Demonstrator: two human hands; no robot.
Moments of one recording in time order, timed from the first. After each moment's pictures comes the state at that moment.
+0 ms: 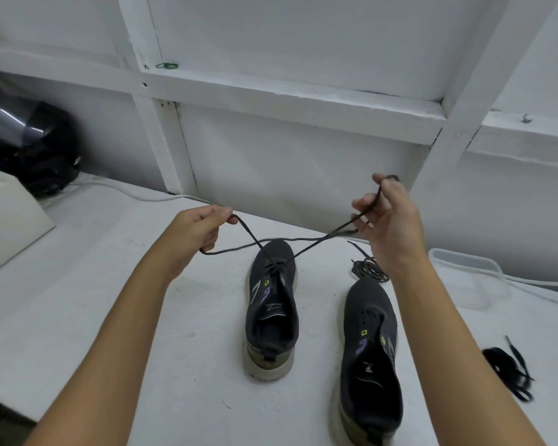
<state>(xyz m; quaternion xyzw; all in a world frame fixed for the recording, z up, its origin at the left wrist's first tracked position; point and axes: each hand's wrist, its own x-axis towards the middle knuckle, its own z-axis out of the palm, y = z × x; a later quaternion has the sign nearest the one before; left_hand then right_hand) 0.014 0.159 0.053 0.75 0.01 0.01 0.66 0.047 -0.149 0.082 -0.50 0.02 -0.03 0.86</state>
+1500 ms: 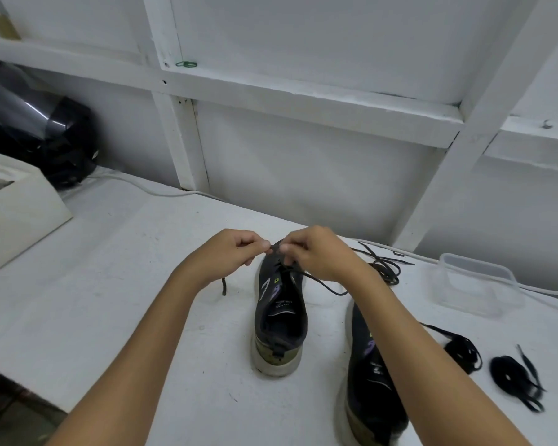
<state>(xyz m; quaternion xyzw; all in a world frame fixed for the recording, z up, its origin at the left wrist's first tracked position) 0.003 0.138 0.029 0.86 -0.02 -0.08 0.51 0.048 -0.077 0.038 -0.91 -0.23 0.11 0.33</state>
